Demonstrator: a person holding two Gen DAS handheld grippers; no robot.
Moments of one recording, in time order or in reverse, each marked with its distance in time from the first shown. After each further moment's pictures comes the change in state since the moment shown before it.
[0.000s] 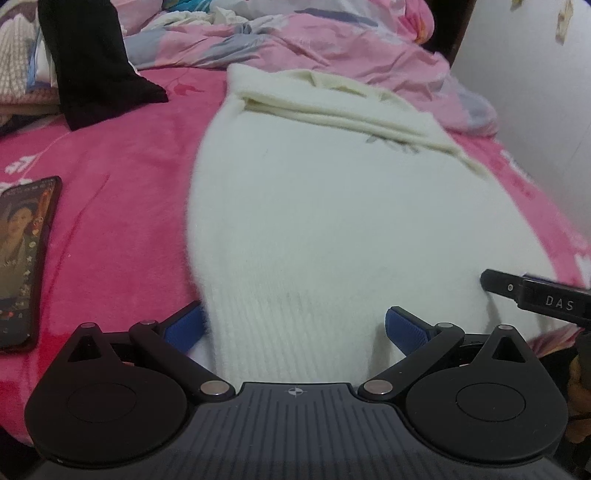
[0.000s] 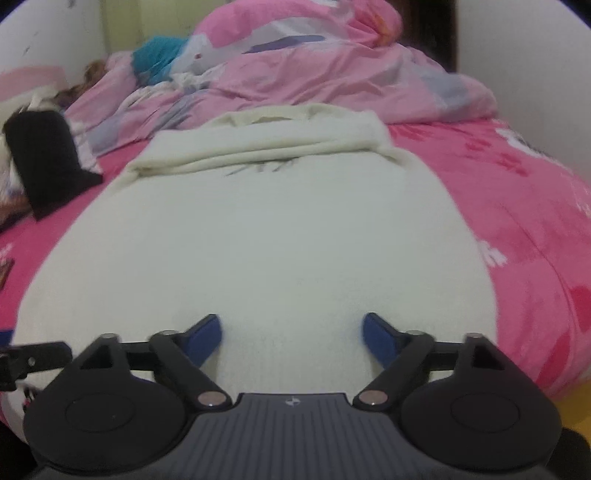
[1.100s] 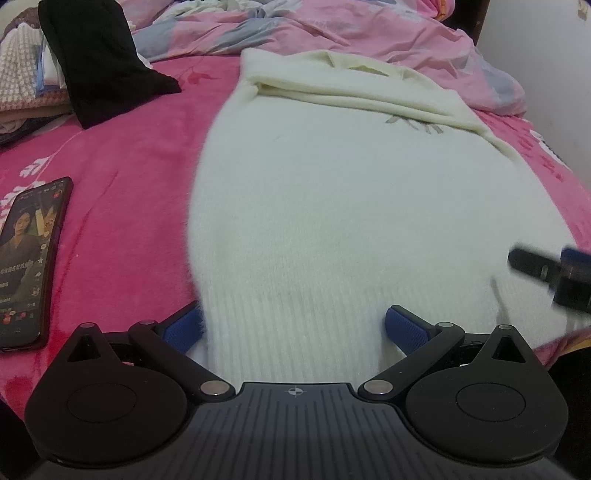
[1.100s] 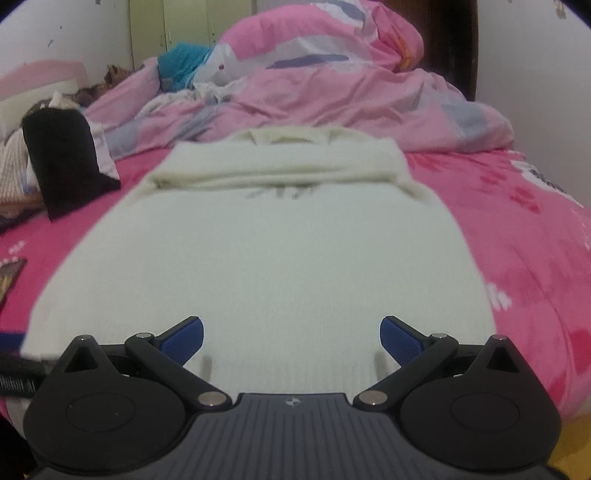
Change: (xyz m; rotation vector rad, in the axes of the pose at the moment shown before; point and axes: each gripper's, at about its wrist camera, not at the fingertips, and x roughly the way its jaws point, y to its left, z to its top) left arm 0.006 -0.013 0.007 -0.012 0.055 0.095; right arm -0.008 0.007 0.022 -0.047 -0.048 0.031
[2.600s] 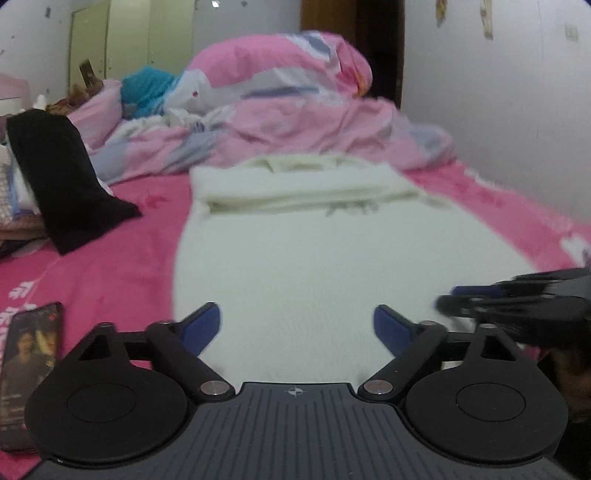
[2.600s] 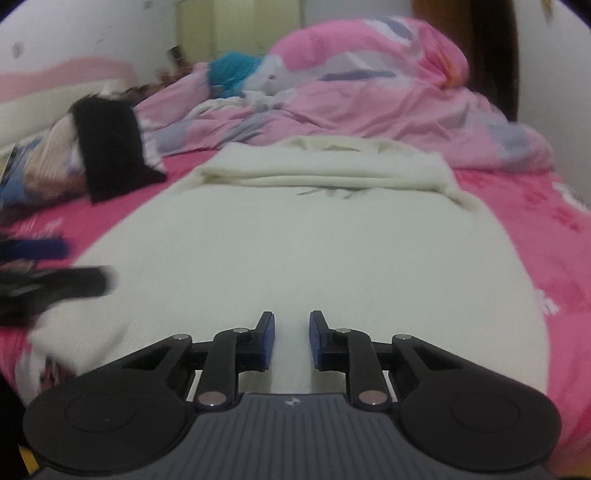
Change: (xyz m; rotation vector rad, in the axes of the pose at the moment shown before) left arm -0.021 -0.010 -0.007 0.224 -0.300 -0.089; right arm -0.001 0.008 -0.038 -0.122 -0.078 0.127
